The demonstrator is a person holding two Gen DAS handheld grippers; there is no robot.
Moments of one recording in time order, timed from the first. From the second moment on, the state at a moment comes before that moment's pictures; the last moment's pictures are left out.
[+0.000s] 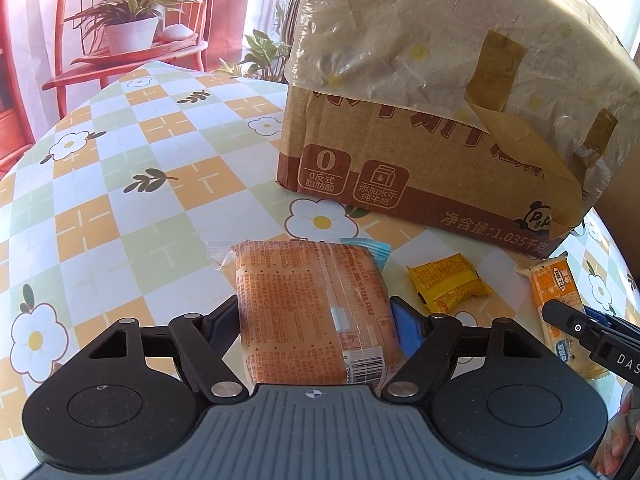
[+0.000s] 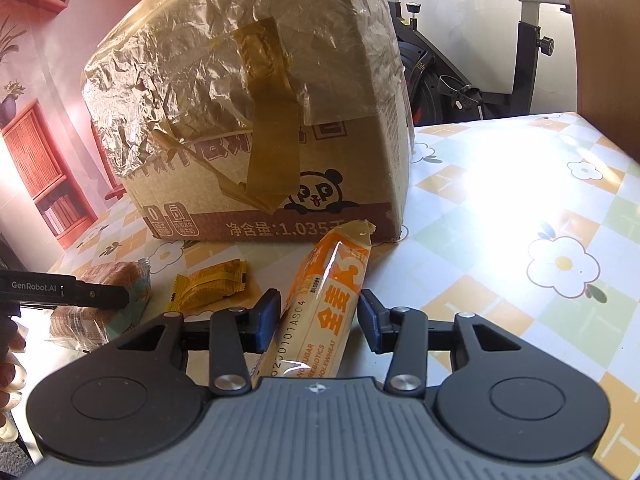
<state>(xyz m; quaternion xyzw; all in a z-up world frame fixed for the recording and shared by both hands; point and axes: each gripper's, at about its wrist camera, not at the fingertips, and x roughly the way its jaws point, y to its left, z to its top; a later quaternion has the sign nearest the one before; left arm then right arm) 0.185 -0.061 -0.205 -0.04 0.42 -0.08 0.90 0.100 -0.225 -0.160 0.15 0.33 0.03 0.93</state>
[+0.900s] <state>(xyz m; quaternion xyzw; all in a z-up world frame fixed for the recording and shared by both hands) 0.157 -0.060 -0.153 -0.03 0.33 -0.09 0.94 0.103 -0.192 -0.116 0.11 0.32 0.09 0.94</state>
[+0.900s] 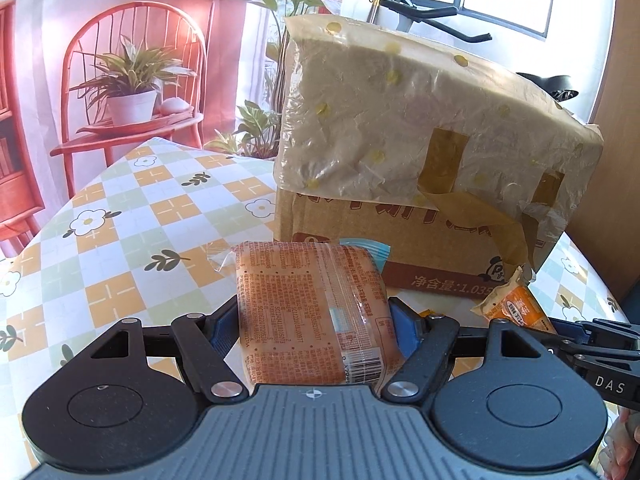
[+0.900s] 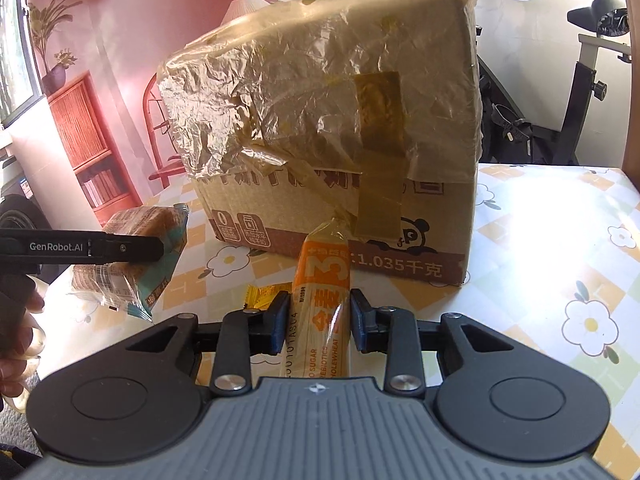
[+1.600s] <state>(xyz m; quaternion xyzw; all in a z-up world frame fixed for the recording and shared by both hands) 0.157 -0.063 -0.044 -0.02 0.19 -0.12 0.97 0.109 -0.189 -0.014 0.08 0.19 0.14 0.97</state>
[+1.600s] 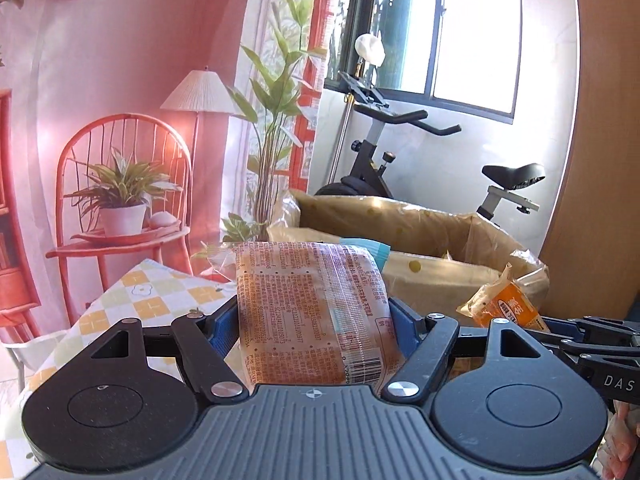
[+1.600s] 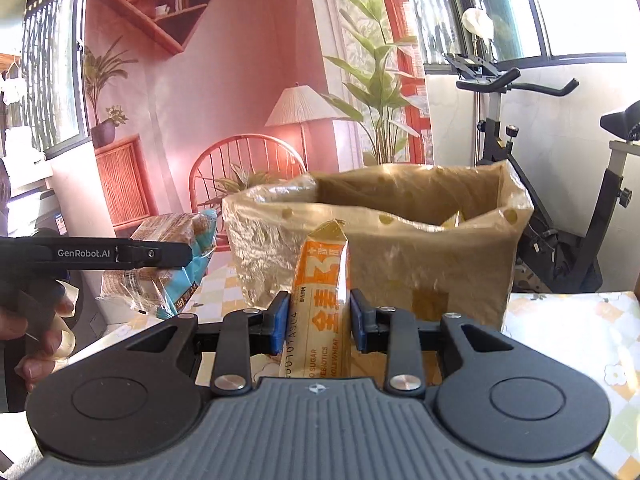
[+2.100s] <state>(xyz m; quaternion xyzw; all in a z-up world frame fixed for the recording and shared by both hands) 0.288 -0.140 0.009 0.01 0.21 -0.15 0.97 0.236 -0.224 0.031 0.09 0.21 0.06 0.97</state>
